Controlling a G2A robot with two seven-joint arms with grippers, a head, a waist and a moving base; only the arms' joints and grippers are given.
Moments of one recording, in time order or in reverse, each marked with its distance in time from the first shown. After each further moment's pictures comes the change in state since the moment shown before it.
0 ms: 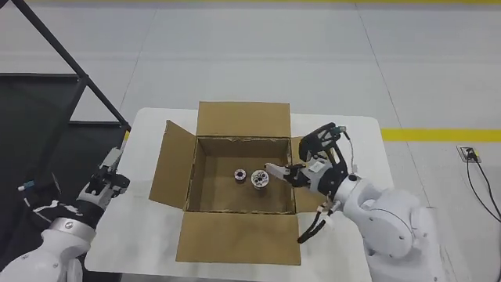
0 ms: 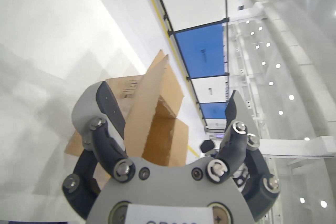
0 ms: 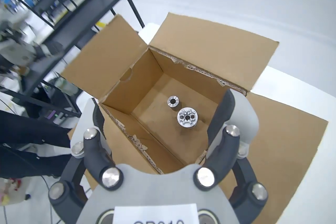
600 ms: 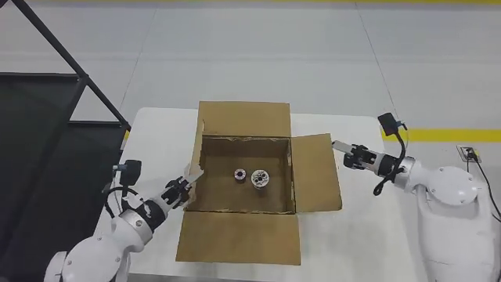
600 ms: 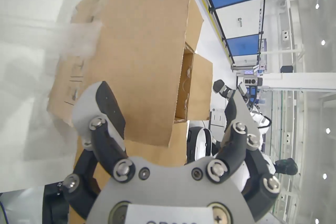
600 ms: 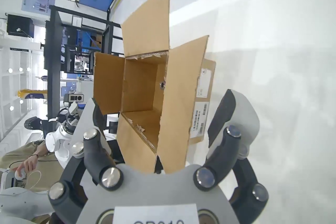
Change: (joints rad) left arm -0.057 0.037 0.286 -0.030 0.202 0.016 -0.257; right arm 0.241 0.077 0.302 0.583 0.439 0.118 0.386
